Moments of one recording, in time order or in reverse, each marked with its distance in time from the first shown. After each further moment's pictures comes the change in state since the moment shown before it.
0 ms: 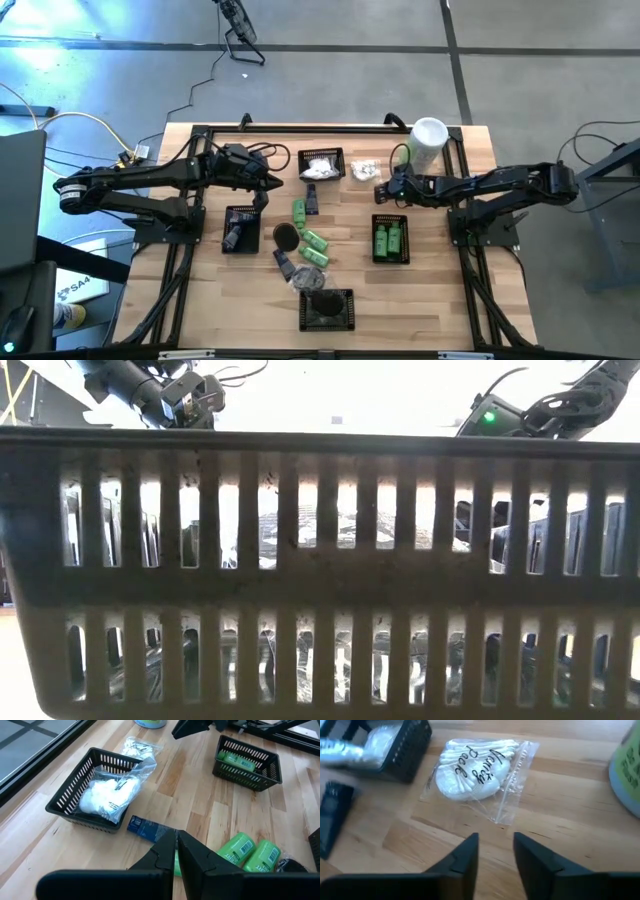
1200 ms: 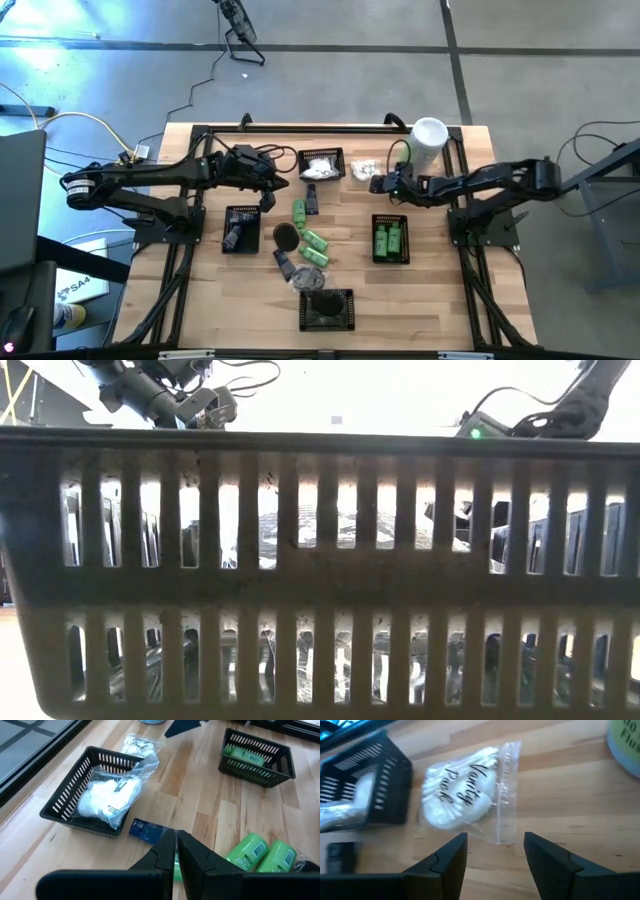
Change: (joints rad) left arm 0.000 0.096 0.000 0.079 -0.007 0.034; right arm -0.030 0.127 0.000 0.147 0.039 0.275
